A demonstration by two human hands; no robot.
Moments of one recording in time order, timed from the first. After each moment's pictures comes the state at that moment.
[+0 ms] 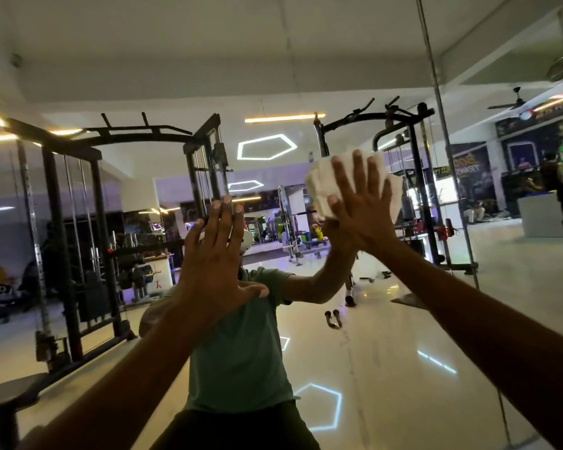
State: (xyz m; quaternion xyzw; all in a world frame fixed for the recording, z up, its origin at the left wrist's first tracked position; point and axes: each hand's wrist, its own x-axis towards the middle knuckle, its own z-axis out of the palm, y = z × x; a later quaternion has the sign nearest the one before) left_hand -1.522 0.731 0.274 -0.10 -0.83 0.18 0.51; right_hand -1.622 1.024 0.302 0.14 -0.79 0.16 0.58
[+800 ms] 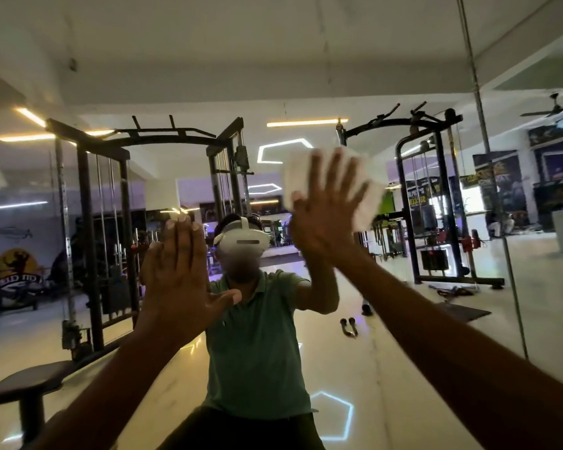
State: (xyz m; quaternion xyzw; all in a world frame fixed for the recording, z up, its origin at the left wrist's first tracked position) left_hand -1.502 0.644 0.243 -0.01 -0.83 0.15 0.54; right_hand -1.589 0.896 0.323 0.11 -0.75 0.22 0.61
